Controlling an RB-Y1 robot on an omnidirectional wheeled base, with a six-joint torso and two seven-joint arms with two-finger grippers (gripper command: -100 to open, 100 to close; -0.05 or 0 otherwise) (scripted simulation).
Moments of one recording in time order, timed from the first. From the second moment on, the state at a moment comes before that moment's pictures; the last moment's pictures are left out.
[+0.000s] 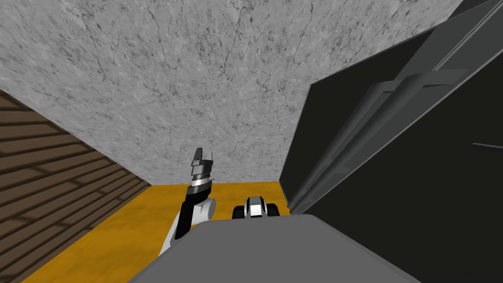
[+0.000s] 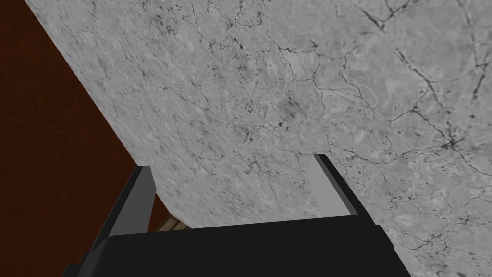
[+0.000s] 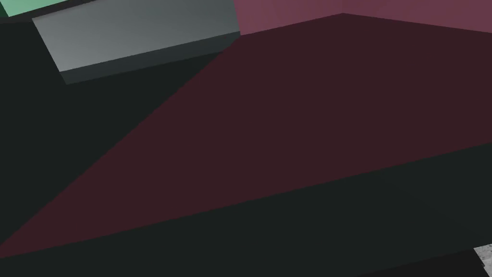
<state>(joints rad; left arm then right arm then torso) 0.49 0.03 -0.02 -2.28 0.02 -0.42 -0.08 1.41 -0.54 -1.74 -2.30 0.59 -0.64 0.32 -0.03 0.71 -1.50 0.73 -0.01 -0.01</state>
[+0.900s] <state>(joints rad) 0.49 0.03 -0.02 -2.28 0.02 -0.42 -0.08 1.47 -0.60 -1.95 -2.29 0.62 -0.60 0.38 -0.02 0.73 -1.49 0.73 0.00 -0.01</state>
